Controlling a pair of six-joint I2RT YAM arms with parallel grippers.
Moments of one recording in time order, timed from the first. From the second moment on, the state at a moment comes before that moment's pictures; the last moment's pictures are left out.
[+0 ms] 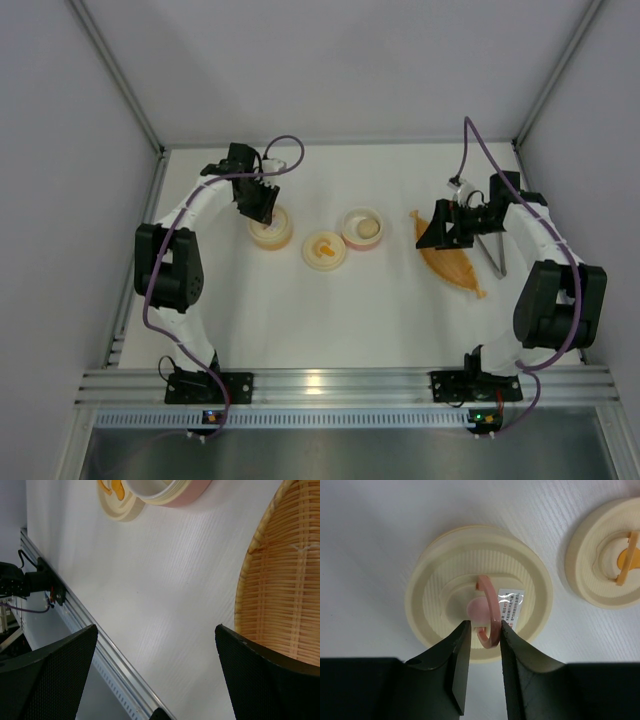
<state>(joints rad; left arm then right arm) -0.20 1.89 1.54 -0.75 0.25 0.26 -0.11 1.54 1.15 -0.89 -0.88 -0.22</state>
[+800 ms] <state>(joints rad) -0.20 1.89 1.53 -0.73 0.22 0.25 -0.11 1.54 1.15 -0.89 -0.88 -0.22</state>
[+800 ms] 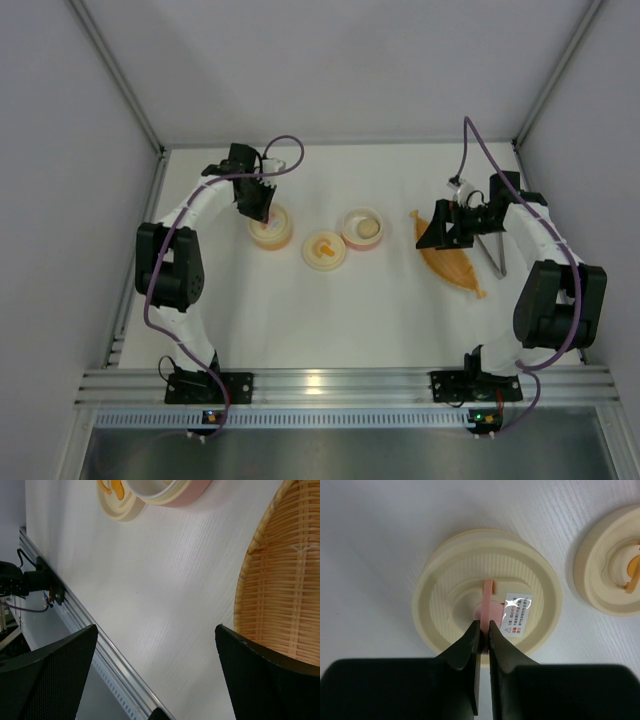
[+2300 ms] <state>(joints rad) -0.26 1.97 1.73 -1.02 -0.11 -0.32 -0.11 1.55 1.15 -0.89 -0.87 -0.22</state>
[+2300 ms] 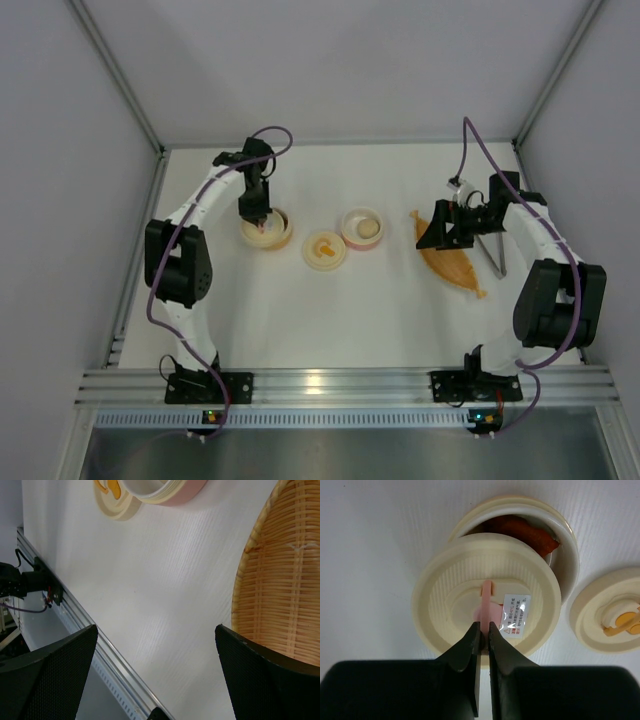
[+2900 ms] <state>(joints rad) -0.28 1.88 1.62 -0.86 -0.08 -0.42 -0.11 1.56 1.15 -0.89 -0.86 -0.22</state>
